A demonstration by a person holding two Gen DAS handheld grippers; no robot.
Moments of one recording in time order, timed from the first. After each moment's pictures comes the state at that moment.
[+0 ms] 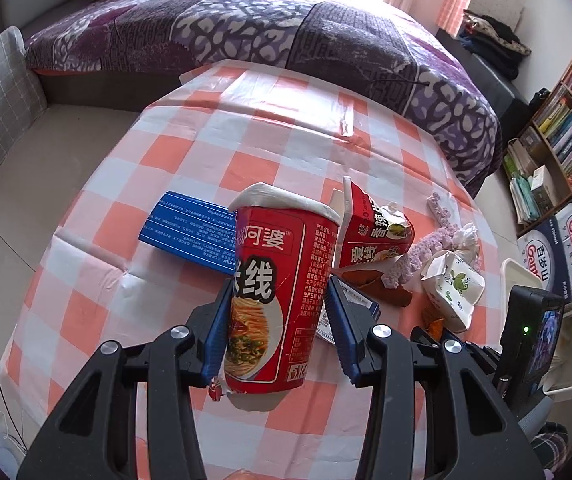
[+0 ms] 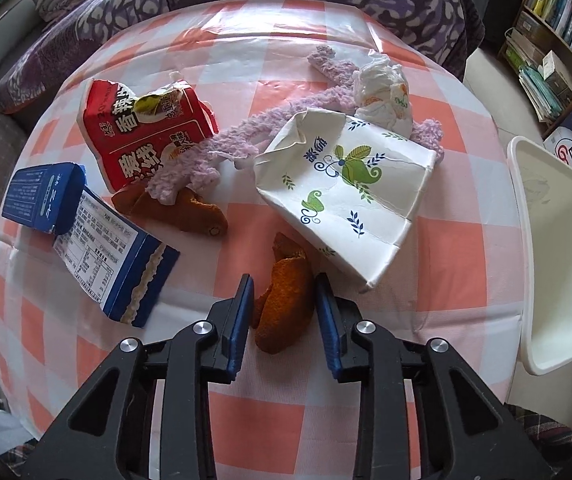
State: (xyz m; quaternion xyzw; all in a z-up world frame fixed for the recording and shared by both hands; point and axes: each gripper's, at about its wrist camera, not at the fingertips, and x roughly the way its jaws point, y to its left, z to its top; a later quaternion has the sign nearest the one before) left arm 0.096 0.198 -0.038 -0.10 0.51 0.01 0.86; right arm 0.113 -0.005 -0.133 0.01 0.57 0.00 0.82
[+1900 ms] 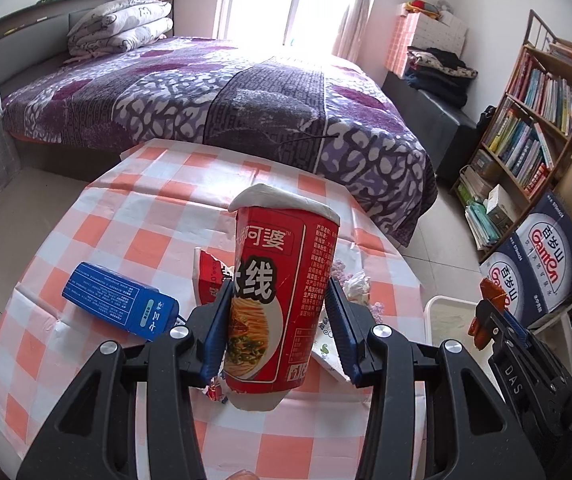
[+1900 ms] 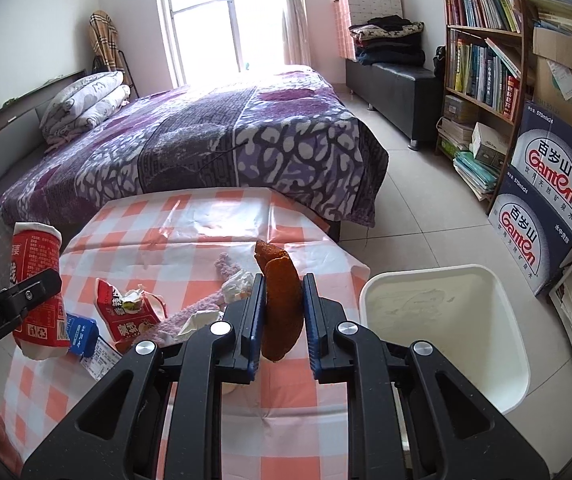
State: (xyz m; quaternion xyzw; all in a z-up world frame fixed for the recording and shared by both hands) left arm 0.093 0.074 0.019 -0.08 0.40 -0.04 0.91; right arm 0.071 -0.131 -0.004 0.07 0.34 -0.07 0.94
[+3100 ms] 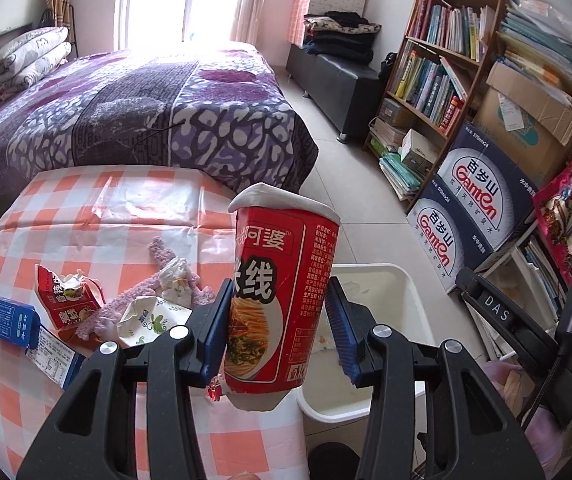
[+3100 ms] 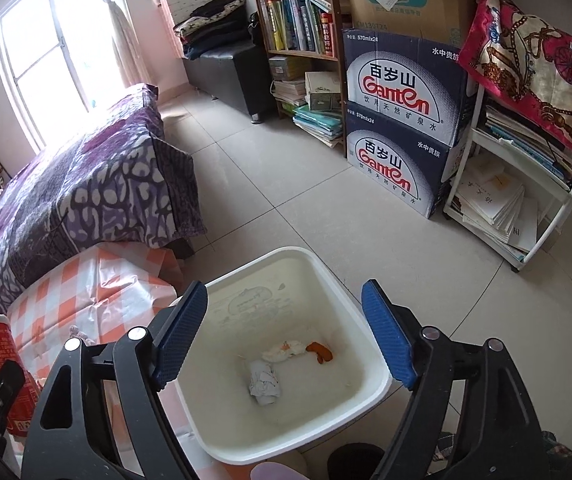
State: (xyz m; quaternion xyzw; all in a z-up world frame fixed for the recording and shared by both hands) left arm 0.077 -0.105 0.028 -0.02 0.40 -0.18 0.90; right arm 0.026 -0.315 -0.003 0.20 0.34 -0.29 0.87
